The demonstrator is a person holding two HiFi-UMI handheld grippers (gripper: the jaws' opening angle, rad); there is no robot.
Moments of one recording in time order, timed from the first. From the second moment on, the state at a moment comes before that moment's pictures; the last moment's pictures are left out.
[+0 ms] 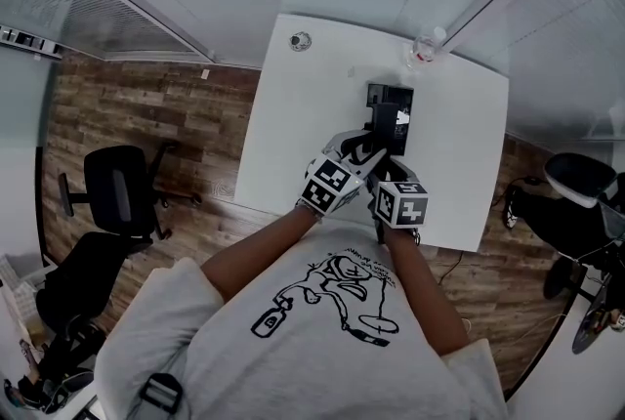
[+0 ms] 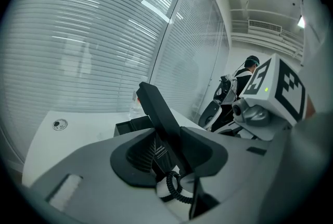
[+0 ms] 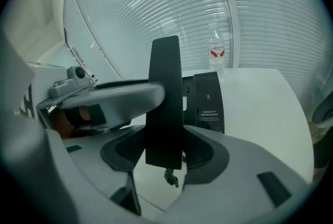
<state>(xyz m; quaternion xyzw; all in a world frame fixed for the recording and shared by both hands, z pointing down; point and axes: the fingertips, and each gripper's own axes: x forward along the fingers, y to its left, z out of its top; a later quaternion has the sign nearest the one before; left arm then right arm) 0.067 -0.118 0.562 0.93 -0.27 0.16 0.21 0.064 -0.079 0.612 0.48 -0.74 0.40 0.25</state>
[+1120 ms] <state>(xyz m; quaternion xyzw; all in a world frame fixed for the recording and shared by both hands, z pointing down) 0.065 -0.143 0.616 0.91 -0.28 0.22 0.22 0.063 -0.096 0.663 0.46 -0.71 0.45 0.27</state>
